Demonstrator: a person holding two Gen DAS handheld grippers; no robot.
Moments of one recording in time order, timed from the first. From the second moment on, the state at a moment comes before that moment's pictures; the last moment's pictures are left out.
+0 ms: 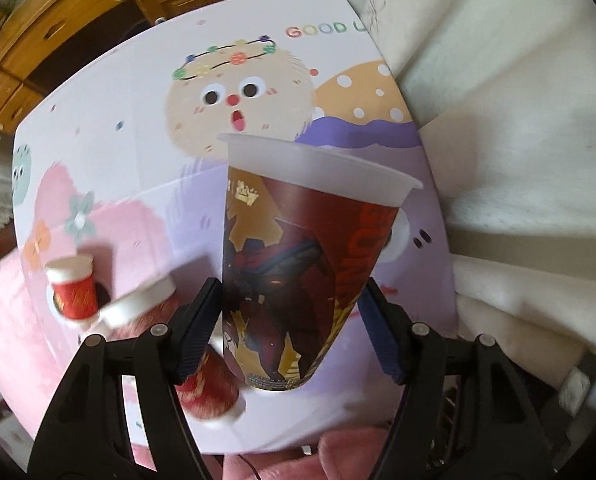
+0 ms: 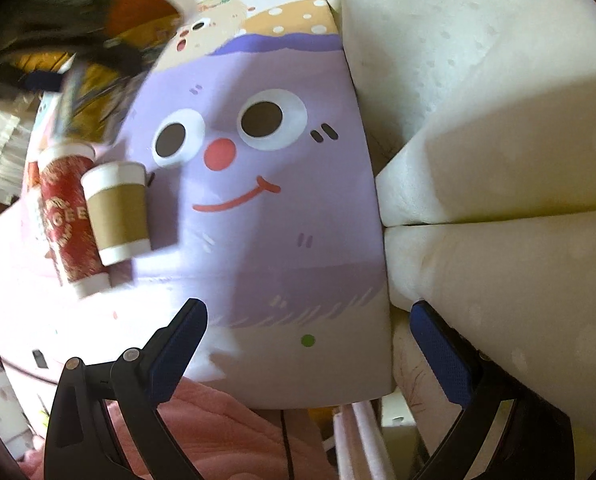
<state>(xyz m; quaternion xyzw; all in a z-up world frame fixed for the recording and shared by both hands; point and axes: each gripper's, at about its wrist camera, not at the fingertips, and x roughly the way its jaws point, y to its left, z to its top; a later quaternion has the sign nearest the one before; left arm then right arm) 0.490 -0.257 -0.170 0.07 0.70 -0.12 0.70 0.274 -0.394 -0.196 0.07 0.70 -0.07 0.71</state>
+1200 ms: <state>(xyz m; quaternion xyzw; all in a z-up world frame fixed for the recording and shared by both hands) 0.260 0.119 -0.235 -0.13 0.73 -0.08 0.67 0.209 -0.112 -0.189 0.25 0.69 -0.01 0.67</state>
